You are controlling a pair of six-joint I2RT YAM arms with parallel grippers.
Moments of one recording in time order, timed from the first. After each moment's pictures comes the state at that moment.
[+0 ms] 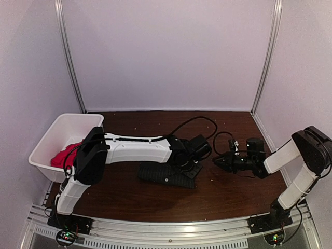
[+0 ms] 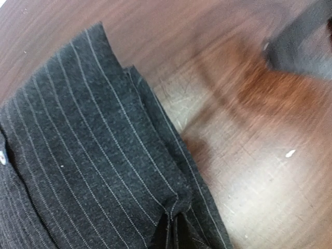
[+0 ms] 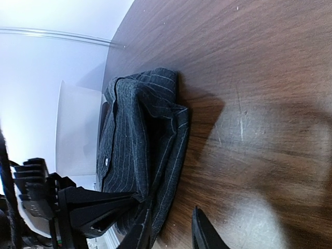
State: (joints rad) left arm -1.17 2.35 1.95 -0.71 -0.27 -0.35; right arm 0.29 1.59 0.37 0.70 -0.69 0.90
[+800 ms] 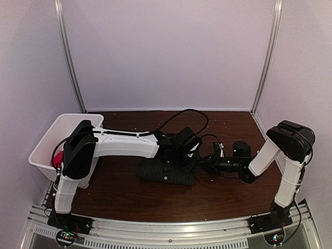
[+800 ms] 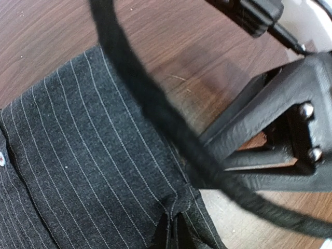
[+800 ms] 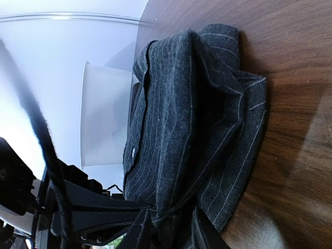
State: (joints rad) left arm -1.11 2.20 1.73 -0.49 -0.12 -0.36; right arm 0.47 1.87 0.44 1.10 -0.70 1.16
